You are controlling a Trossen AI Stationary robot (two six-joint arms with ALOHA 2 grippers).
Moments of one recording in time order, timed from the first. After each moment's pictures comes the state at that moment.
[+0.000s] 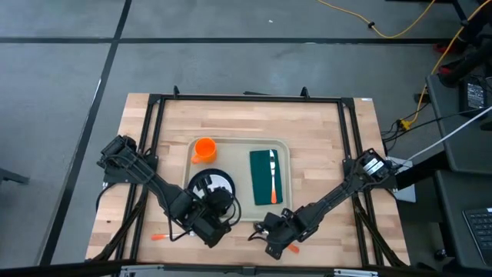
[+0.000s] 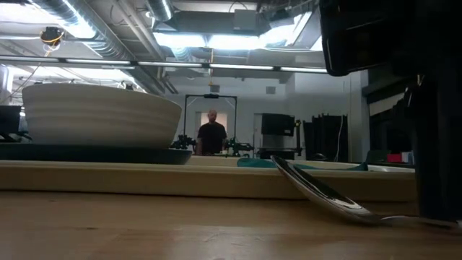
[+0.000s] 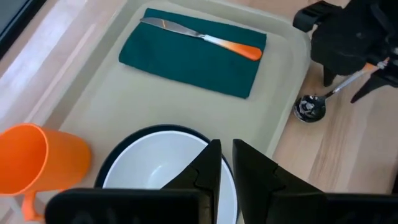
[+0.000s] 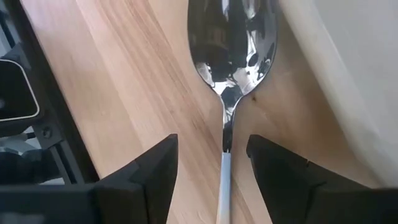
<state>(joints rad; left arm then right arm) -0.62 1.81 1.72 -1.19 -0.63 -0.98 0.63 2.02 1.29 -0.43 0.10 1.14</state>
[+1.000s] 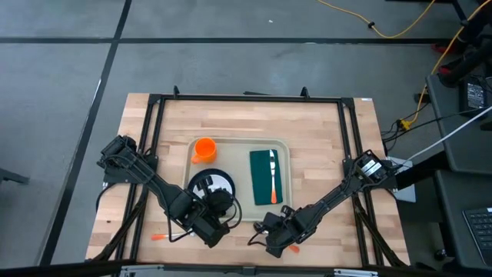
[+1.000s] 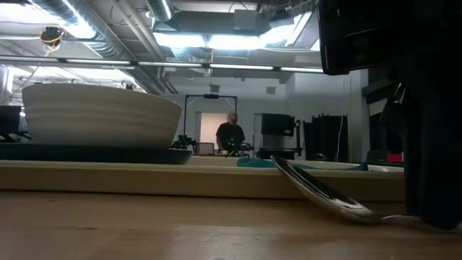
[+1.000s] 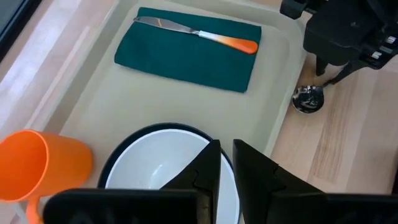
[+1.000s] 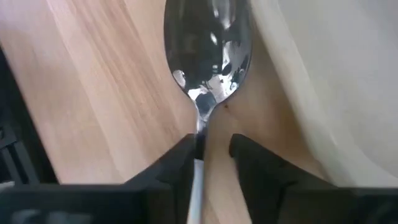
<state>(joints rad) -0.62 1.81 1.72 -1.19 -0.60 -0.93 0.62 2.09 1.32 -0.54 0.16 1.07</state>
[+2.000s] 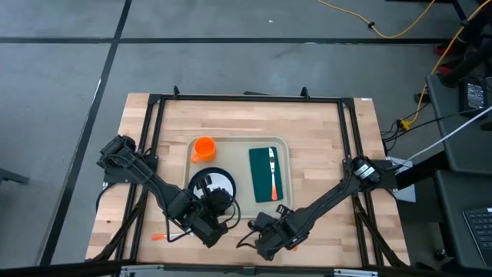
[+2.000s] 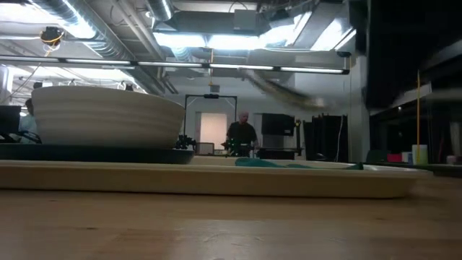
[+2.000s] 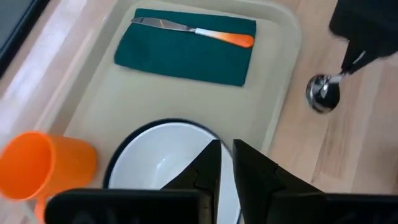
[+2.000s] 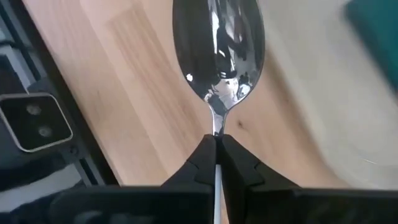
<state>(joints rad) -0.63 1.80 1.72 -1.21 -0.61 -0.92 0.61 2.11 1.72 -0.91 0.15 1.10</state>
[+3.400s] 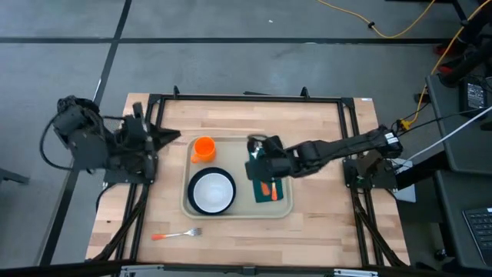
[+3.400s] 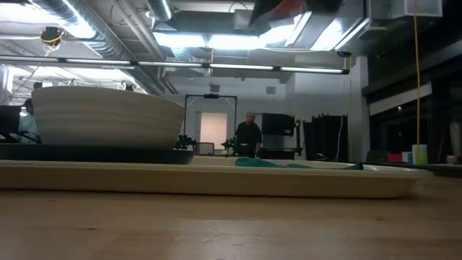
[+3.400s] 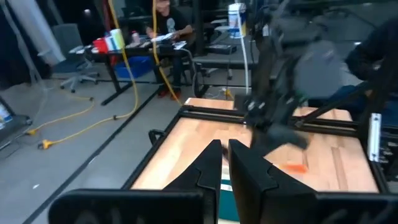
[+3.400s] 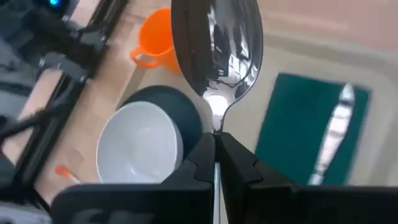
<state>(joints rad) -0.75 1.12 1.72 -1.09 -1.08 -0.38 0.26 1.77 1.74 -1.00 0.49 1.33</state>
